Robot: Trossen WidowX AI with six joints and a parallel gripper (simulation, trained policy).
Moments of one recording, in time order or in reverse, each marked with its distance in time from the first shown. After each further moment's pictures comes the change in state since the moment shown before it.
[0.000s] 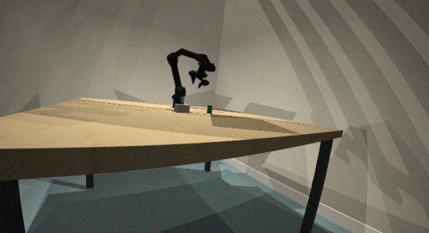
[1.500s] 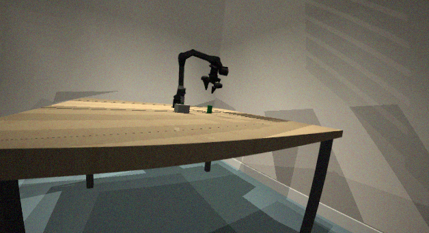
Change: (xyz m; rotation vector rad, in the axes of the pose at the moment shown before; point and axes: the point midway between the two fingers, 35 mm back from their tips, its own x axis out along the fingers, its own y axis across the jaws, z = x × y) arm -0.042 -0.130 -0.003 0.165 0.058 -0.231
